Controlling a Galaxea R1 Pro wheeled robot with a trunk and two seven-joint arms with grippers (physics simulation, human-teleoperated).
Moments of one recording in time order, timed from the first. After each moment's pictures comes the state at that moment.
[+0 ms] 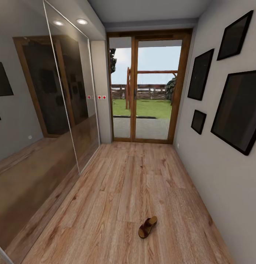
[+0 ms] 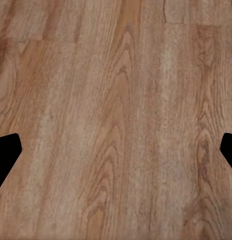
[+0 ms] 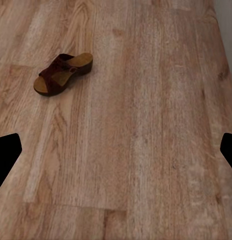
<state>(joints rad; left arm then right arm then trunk) -0.19 0.05 0.00 -0.20 0.00 -0.42 -0.01 -0.06 -0.11 -0.04 -0.50 0.01 -0.38 0.00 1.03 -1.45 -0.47</state>
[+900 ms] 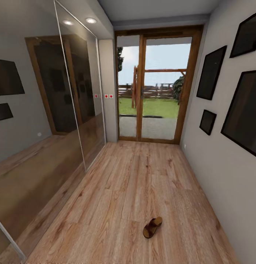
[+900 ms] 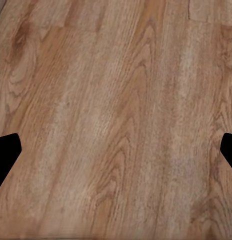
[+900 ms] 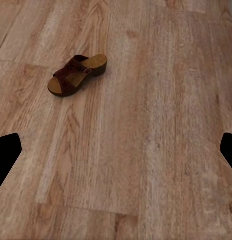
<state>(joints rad) -0.18 0.06 0.03 -0.19 0.02 -0.42 -0.01 -0.06 -0.09 -0.05 -0.50 0.00 -0.39 0.00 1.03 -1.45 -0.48</state>
